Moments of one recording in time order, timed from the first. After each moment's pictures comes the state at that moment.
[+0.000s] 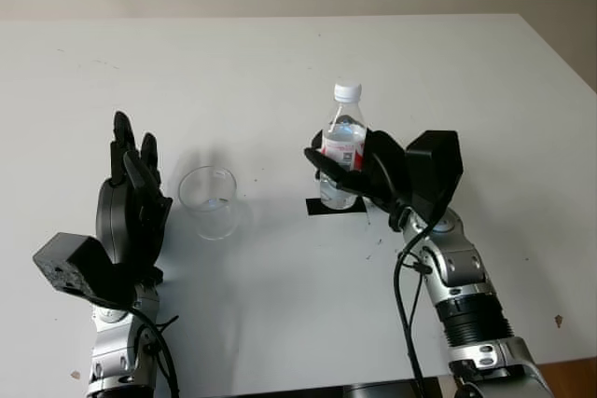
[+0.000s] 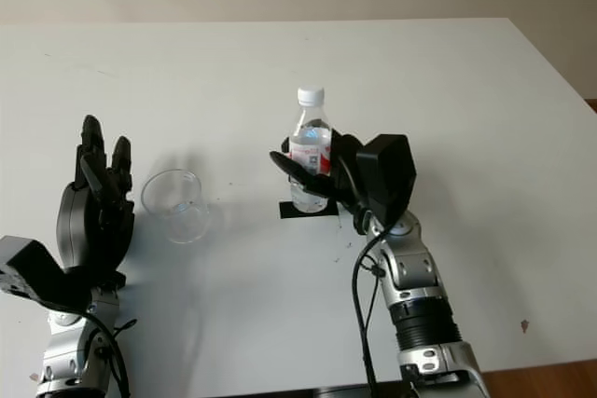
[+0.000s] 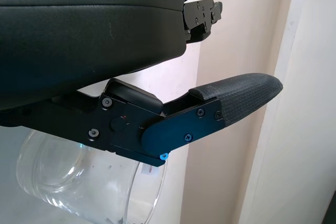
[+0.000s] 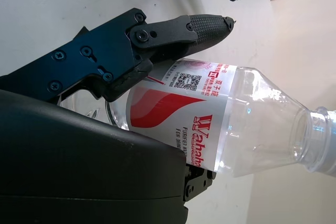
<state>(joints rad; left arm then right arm) -0.11 0.07 0.25 0.10 -0.25 -0.21 -0.11 -0.47 -0.14 0.02 0.32 0.09 0.19 0.26</state>
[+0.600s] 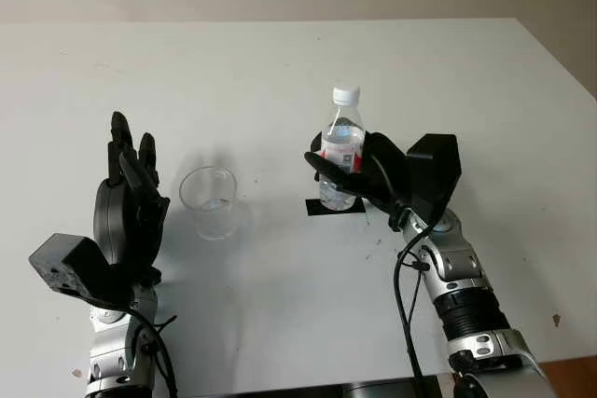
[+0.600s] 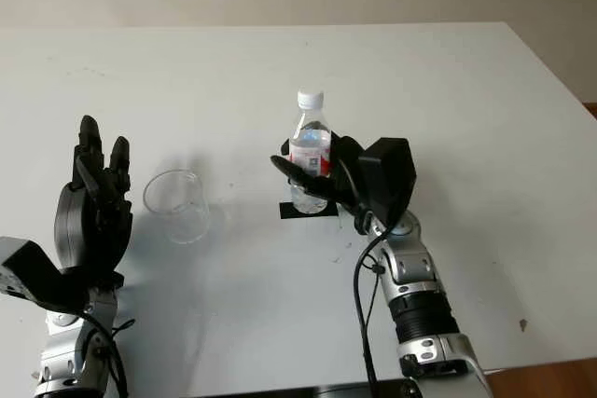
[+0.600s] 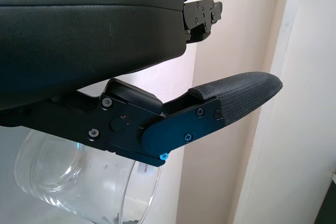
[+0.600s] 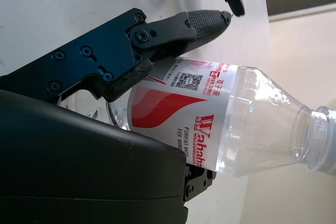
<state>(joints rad) -0.11 0.08 0.26 0.10 -0.26 -0.21 -0.12 -0.51 -0.16 0.01 0.45 0.09 0.07 0.40</state>
